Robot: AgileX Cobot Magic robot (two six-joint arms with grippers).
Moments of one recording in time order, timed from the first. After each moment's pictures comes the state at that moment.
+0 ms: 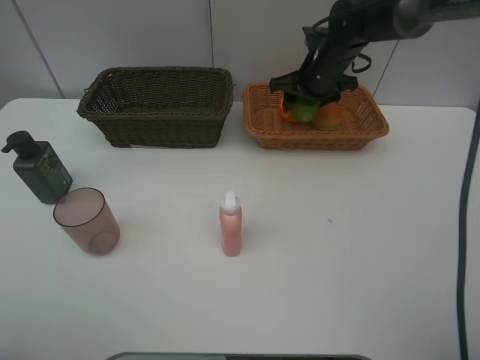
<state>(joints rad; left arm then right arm) -0.04 -0.01 -0.50 0.06 1.07 -0.05 0.33 2.20 -1.71 -0.14 0.66 0.28</state>
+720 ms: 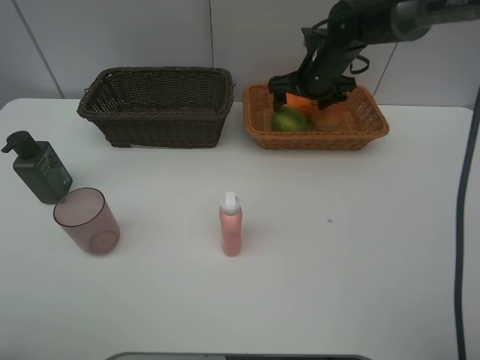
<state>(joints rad) -0.04 -0.01 -0.50 0.06 1.07 -0.05 0.33 2.20 -1.71 -0.13 0.65 0.28</state>
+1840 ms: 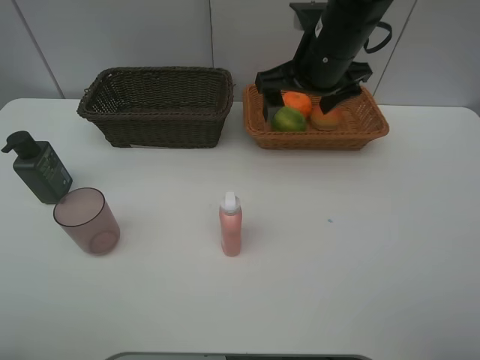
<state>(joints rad) -0.04 -0.01 -0.50 0.06 1.07 -0.05 0.54 1.81 -1.42 -0.14 0.91 0.35</state>
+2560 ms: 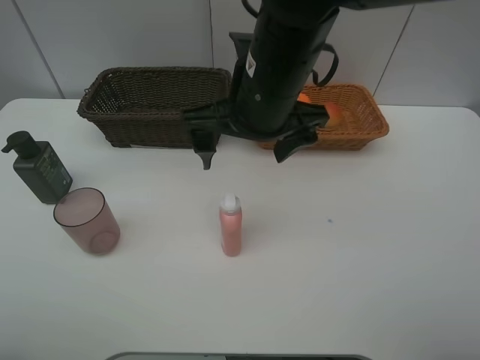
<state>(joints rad) -0.04 -0.01 -0.50 0.06 1.07 -0.05 0.85 1.78 -1.39 -0.14 1.00 0.72</state>
